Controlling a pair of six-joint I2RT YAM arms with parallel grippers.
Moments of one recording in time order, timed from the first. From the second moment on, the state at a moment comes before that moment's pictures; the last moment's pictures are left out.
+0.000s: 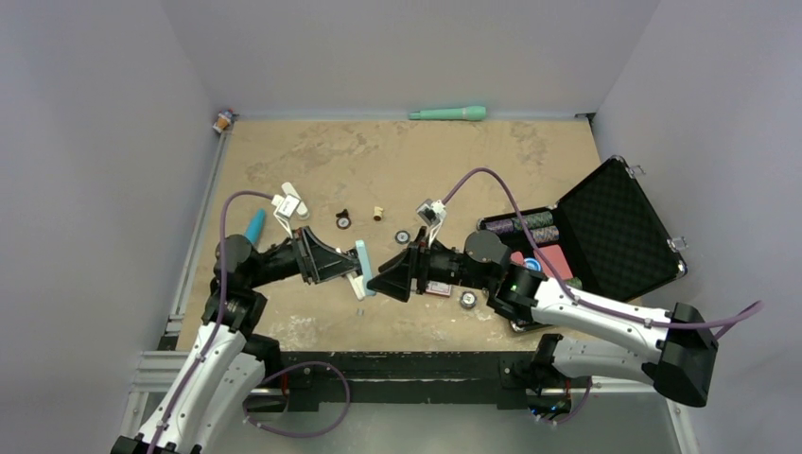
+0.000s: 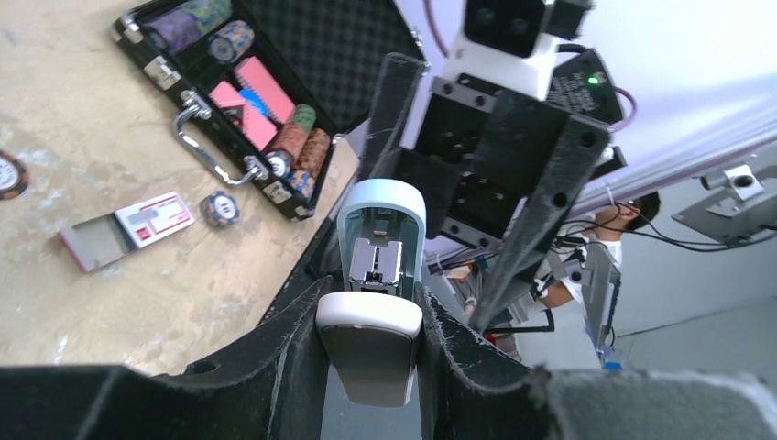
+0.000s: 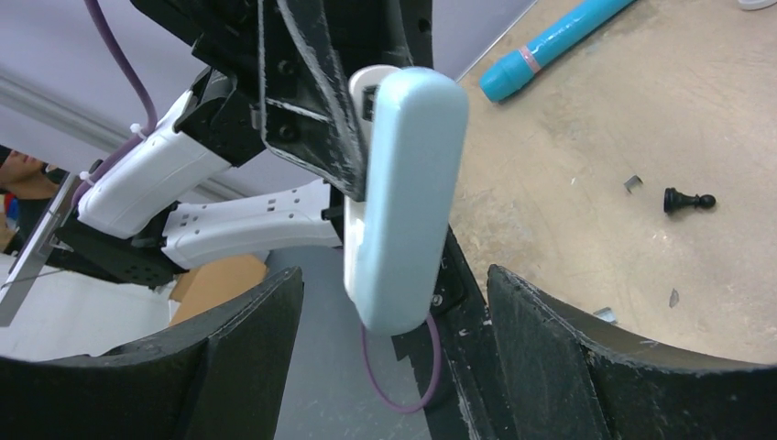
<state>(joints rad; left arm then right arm) -0.24 0.57 0.44 0.15 0.97 -1.03 1.03 1.06 0.70 0.31 -0.29 0.75</state>
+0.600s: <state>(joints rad) -0.24 0.56 0.42 0.35 0.99 -1.15 1.06 1.15 0.72 0.40 -0.36 0.77</state>
